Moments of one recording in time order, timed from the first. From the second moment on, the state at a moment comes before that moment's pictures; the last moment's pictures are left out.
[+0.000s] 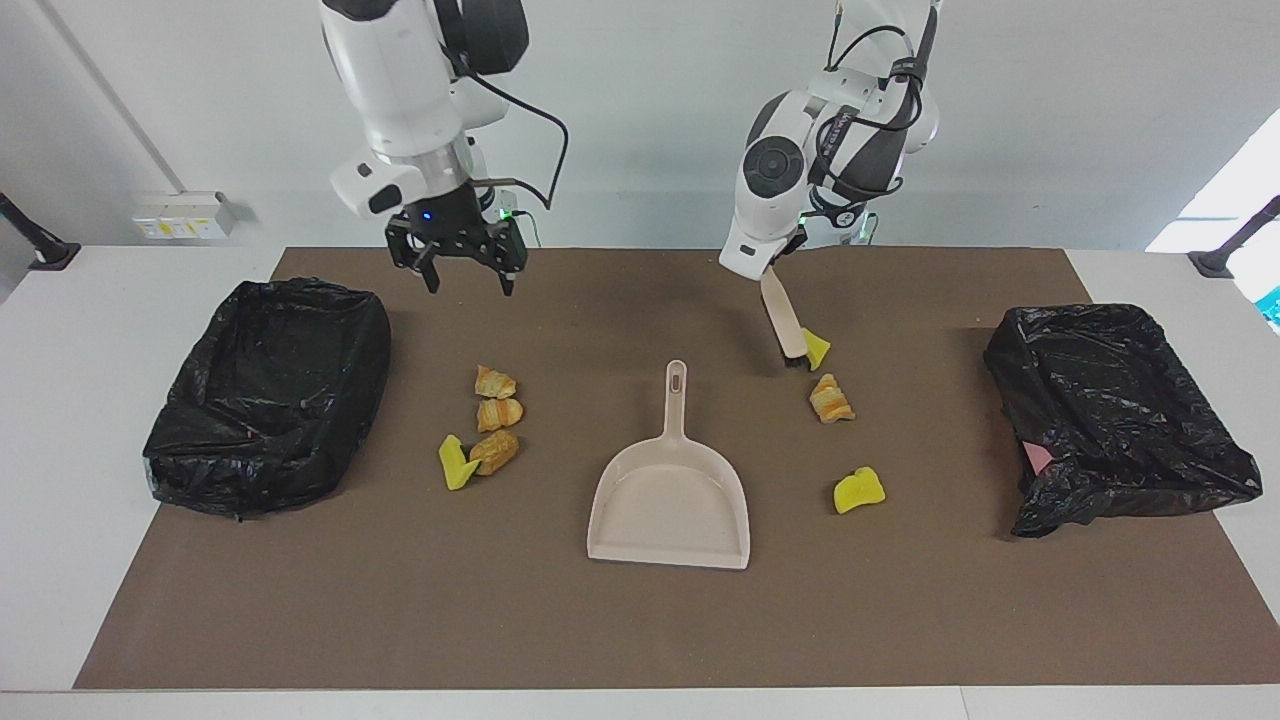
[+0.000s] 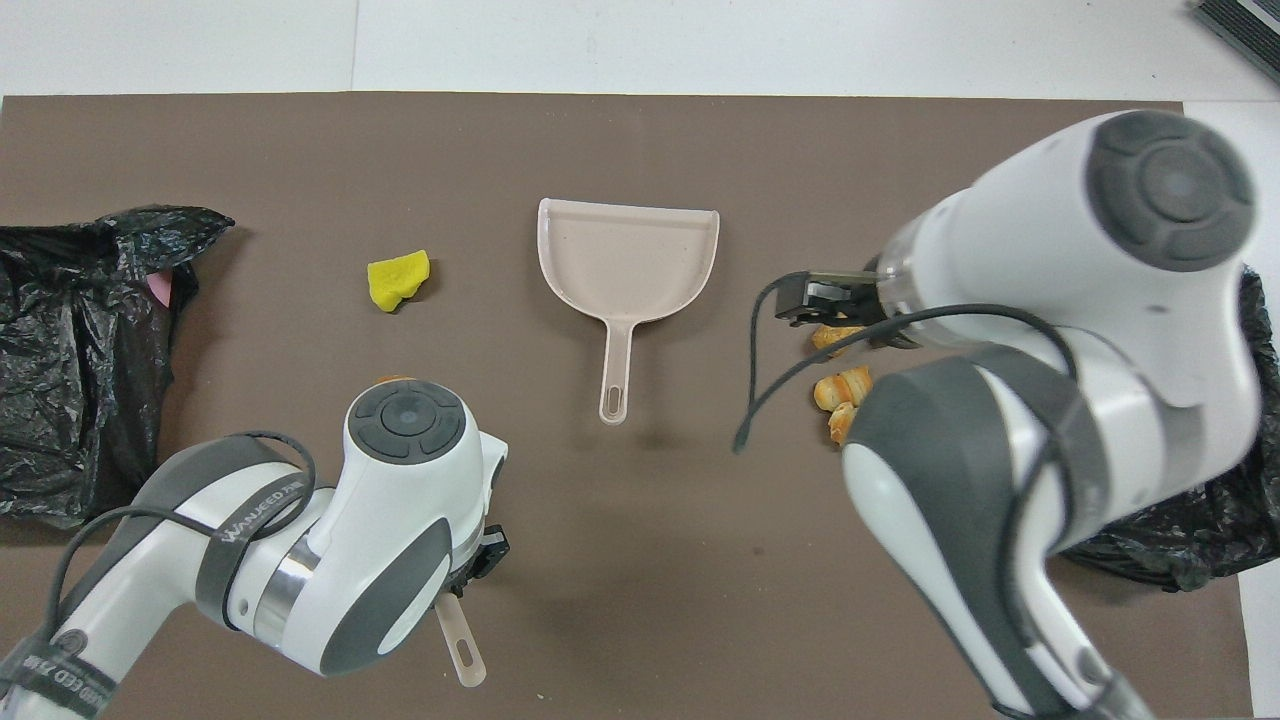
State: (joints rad) left arm -0.63 -0.07 0.06 -2.17 -0.08 1.62 -0.98; right arm 0.44 0.16 -0.07 -1.62 0.04 1.87 0.51
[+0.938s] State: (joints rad) left arm -0.44 -0.17 0.06 -2.44 -0.14 2.16 -1.00; right arm 0.64 0.48 -0.06 -1.61 0.15 2.16 0.66
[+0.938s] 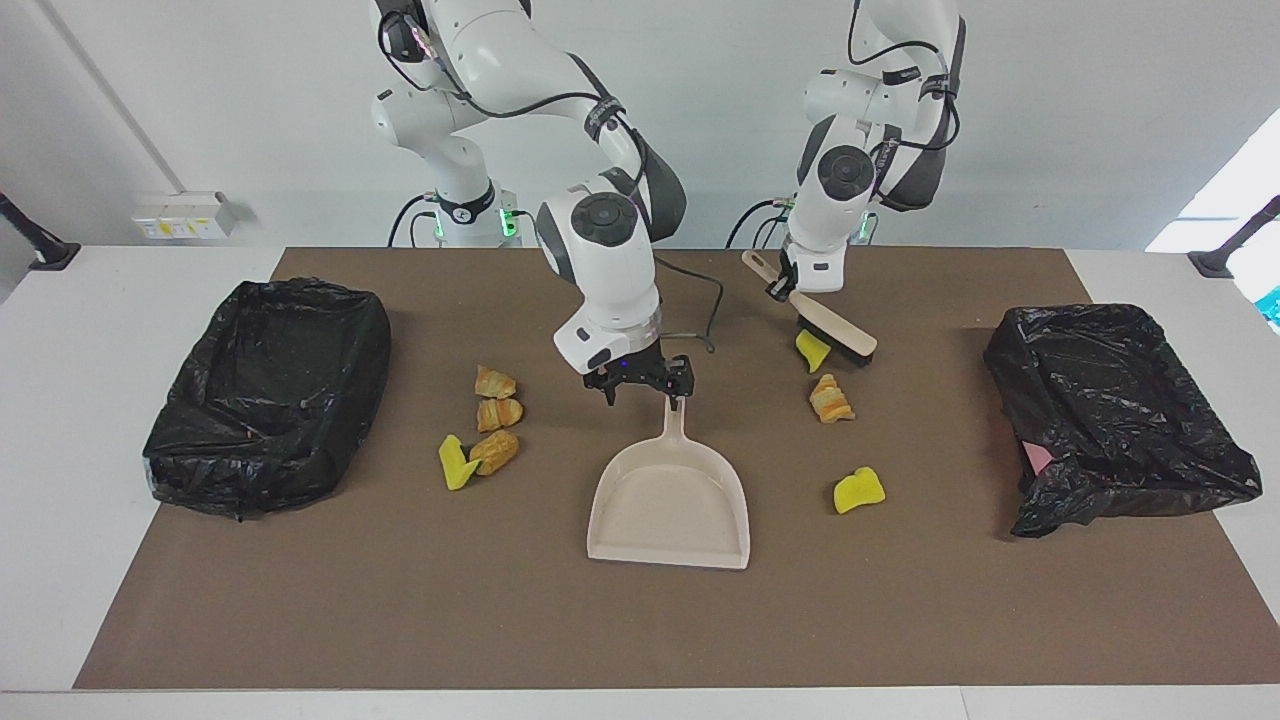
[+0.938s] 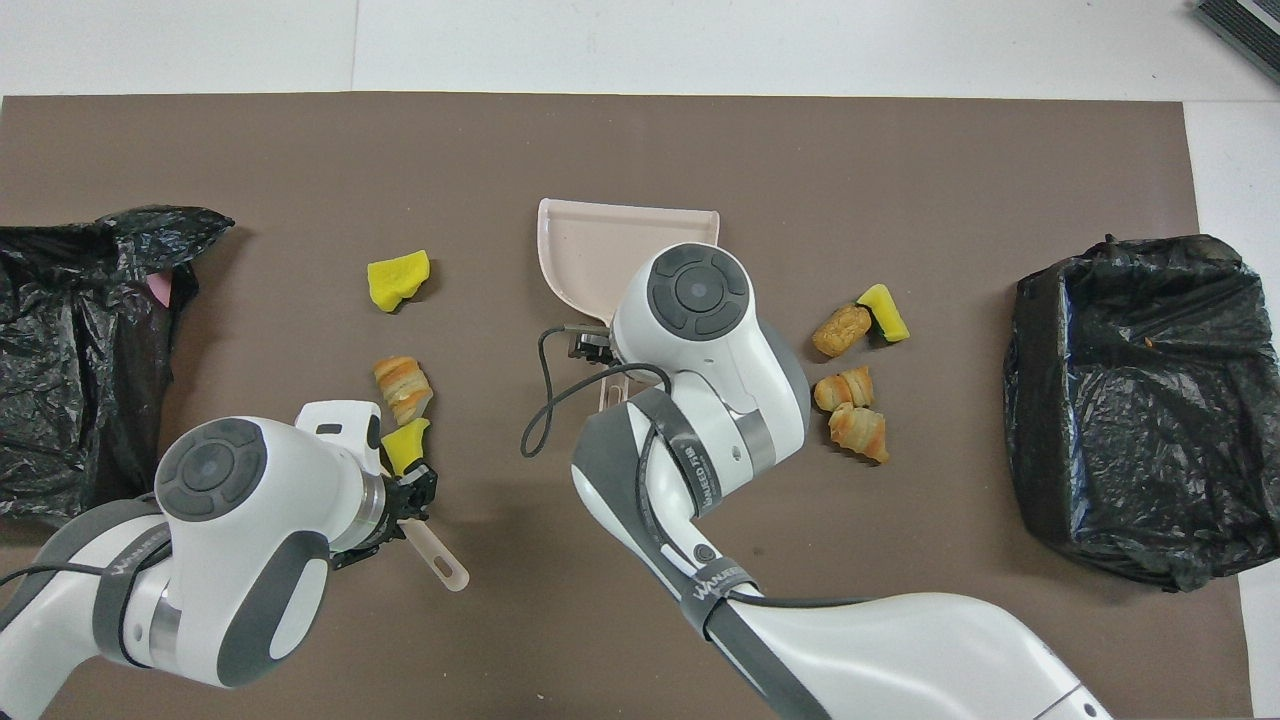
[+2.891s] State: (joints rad) left arm -0.18 0.02 0.06 -2.21 -0.03 2.09 -0.10; right arm 0.40 0.17 -0.06 -1.74 0.14 1.78 -0.68
